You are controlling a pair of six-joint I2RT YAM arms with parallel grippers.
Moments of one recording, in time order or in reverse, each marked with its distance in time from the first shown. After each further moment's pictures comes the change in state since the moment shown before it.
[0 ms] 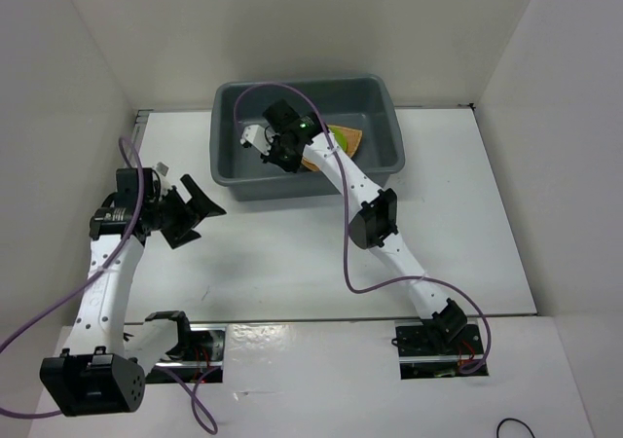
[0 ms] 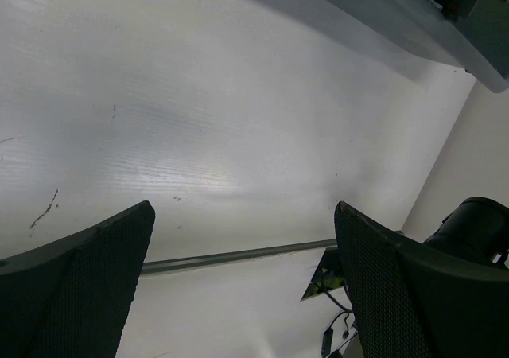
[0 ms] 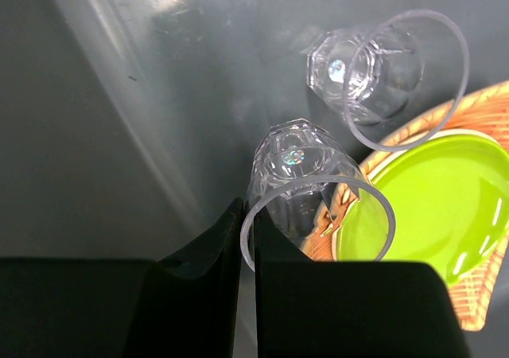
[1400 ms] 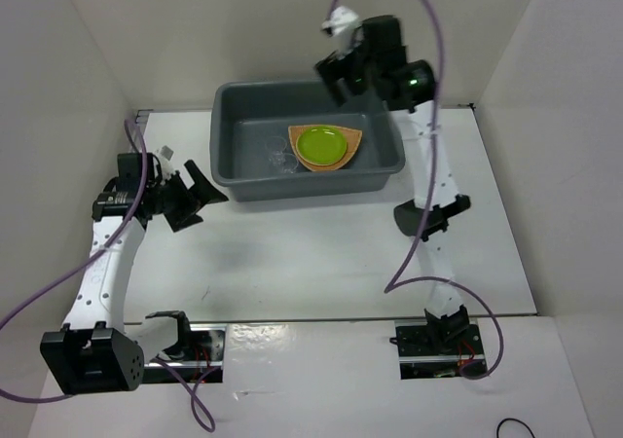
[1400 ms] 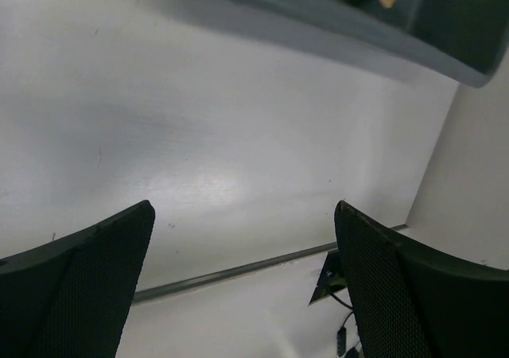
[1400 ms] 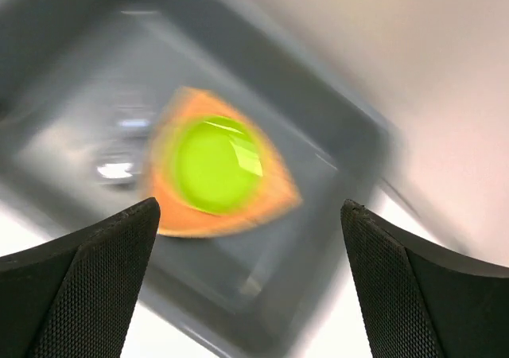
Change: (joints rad) left arm 0.000 0.096 0.048 0.056 0.028 0.044; right arm -0.185 -0.396 0.129 0.048 0.034 0.241
